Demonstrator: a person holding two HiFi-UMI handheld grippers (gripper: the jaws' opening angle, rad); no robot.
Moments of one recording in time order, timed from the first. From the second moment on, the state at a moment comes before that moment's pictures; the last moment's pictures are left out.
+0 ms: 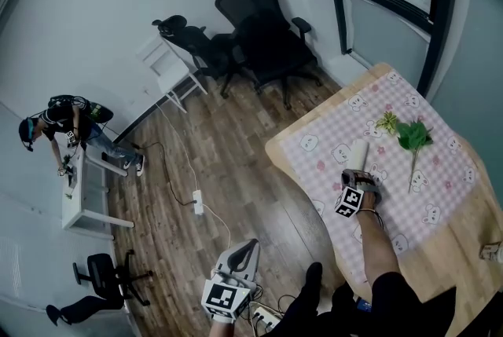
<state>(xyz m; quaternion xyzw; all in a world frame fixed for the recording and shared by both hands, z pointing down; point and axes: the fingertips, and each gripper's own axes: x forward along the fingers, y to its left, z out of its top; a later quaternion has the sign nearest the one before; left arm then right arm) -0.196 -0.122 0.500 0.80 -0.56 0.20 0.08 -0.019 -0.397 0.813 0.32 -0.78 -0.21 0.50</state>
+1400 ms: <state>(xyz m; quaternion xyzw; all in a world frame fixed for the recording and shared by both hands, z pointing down) -0.175 -0.127 0.501 0.81 -0.54 0.21 0.08 0.112 -0.377 0.791 0.59 -0.79 0.14 0.09</state>
